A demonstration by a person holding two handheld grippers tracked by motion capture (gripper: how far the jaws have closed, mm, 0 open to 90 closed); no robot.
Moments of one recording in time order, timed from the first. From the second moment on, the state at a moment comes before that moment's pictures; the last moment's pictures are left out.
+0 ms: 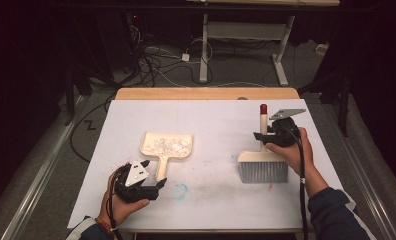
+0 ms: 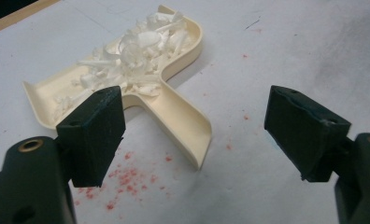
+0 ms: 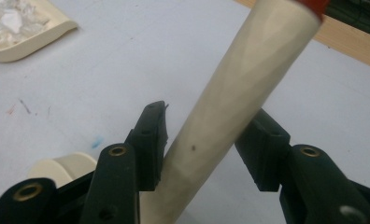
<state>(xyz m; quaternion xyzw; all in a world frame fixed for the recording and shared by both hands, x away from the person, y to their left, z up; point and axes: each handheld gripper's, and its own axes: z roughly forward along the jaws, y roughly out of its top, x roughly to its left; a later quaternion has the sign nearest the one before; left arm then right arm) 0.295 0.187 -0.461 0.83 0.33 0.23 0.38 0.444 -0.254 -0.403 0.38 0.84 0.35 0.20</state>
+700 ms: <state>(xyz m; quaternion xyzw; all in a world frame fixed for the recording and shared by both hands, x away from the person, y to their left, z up) 0.292 0.194 -0.468 0.83 0.34 0.23 0.37 0.465 -0.242 -0.411 0.42 0.80 0.34 0.27</state>
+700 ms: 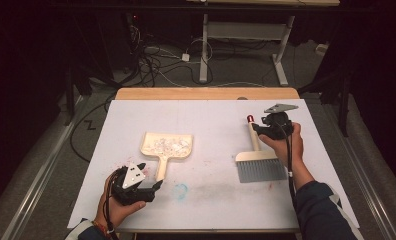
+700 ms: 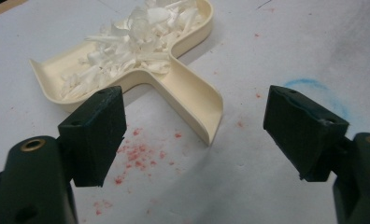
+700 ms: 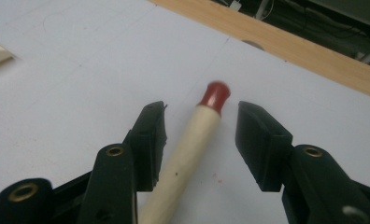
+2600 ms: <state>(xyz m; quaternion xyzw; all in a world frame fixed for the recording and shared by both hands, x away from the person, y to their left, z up) 0.291 0.187 -0.468 0.84 0.33 0.24 0.36 0.384 -0.247 -0.369 0.35 0.73 0.48 0.33</state>
